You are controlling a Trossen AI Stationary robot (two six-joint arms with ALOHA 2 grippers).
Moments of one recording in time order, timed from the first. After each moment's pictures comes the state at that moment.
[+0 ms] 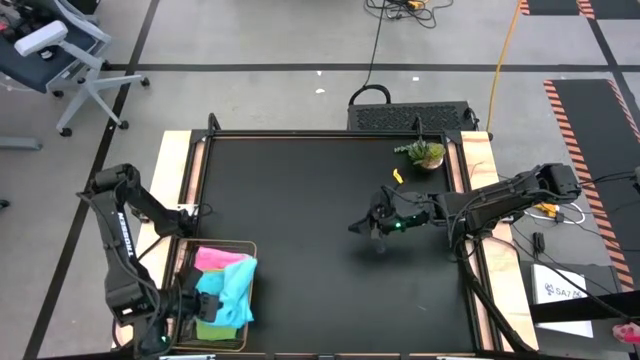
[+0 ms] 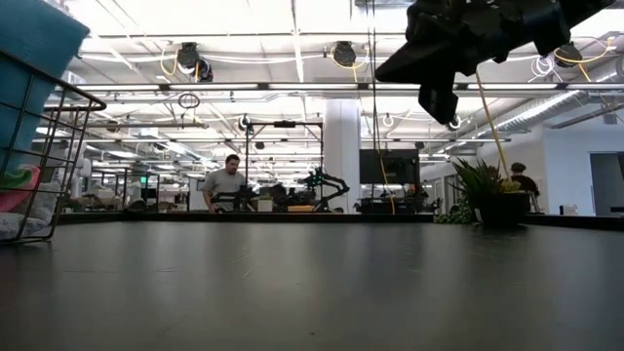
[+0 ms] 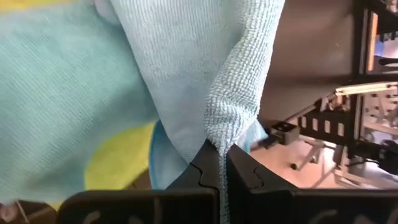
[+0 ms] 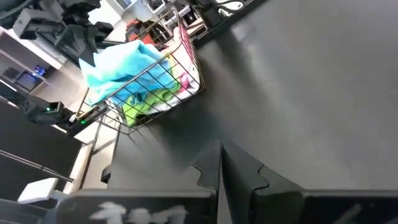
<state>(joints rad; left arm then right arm) -1.21 1.45 1.23 -1.09 -0.57 -2.57 0.11 1.23 0.59 0.26 0.00 0.65</state>
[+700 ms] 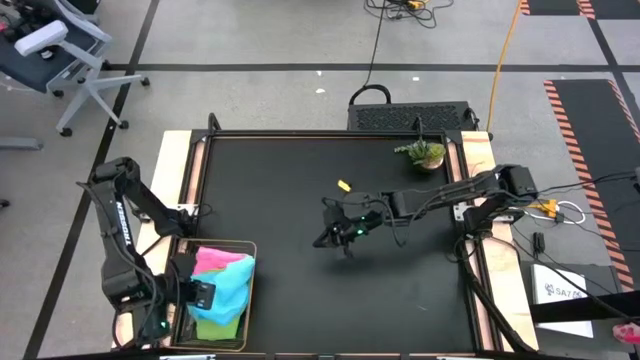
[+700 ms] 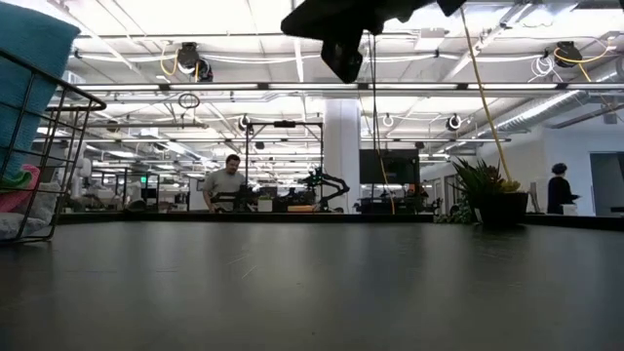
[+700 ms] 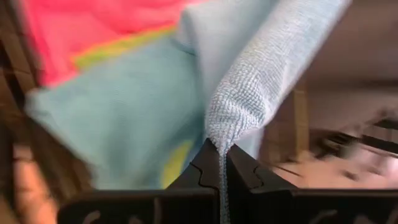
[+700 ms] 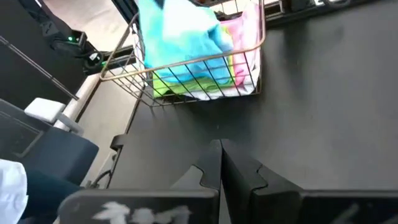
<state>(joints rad) -1.20 1.39 1.23 -1.27 -0.39 -2.57 0.11 1.63 1.14 -0.01 -0.23 0.33</state>
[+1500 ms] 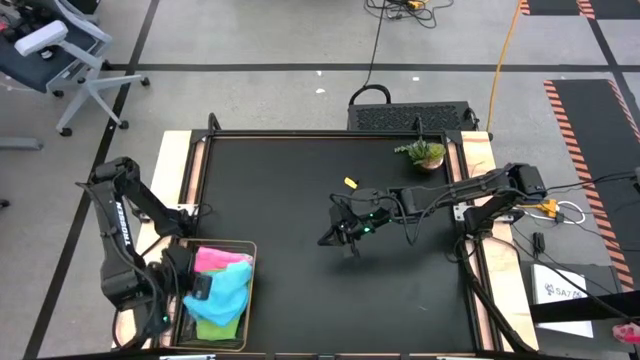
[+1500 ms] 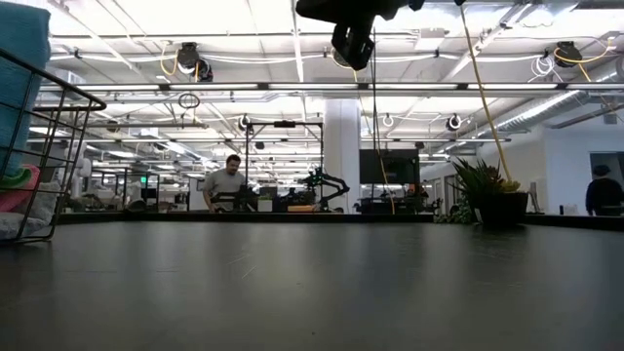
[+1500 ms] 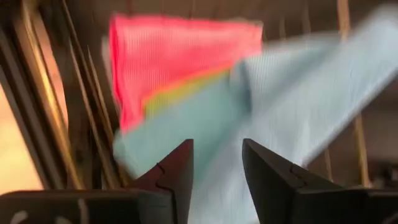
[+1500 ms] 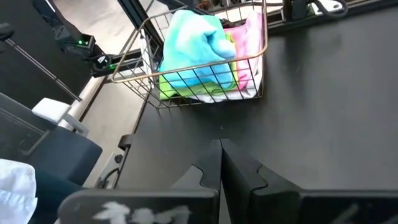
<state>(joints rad) -1.20 1.39 1.23 -1.45 -0.30 -2.57 0.11 1.56 1.12 -0.04 -0.24 0.32</state>
